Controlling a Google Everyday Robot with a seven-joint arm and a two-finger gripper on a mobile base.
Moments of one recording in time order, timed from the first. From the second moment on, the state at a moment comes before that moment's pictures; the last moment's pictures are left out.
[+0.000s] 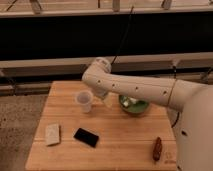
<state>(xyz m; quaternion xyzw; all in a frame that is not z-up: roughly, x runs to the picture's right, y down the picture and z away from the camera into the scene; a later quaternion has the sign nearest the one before) -0.016 0.055 0.789 -0.21 -0.06 -0.33 0.92</state>
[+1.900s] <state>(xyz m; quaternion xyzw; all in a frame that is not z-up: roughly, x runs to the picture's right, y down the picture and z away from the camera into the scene) -0.072 0.093 0.811 -0.22 -0.11 -0.40 0.88</state>
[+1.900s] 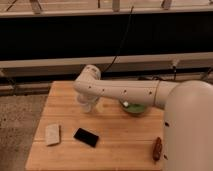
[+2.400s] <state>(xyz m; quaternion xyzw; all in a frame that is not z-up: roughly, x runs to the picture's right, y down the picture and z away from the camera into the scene) -0.081 0.099 0.815 -0.22 -0.12 -0.42 0.87</state>
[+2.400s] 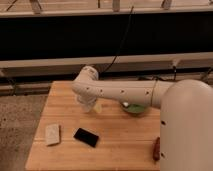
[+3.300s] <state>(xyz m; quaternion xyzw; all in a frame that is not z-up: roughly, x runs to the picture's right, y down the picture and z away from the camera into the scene) -0.097 0.106 0.819 -0.22 -0.13 -0.44 0.86</state>
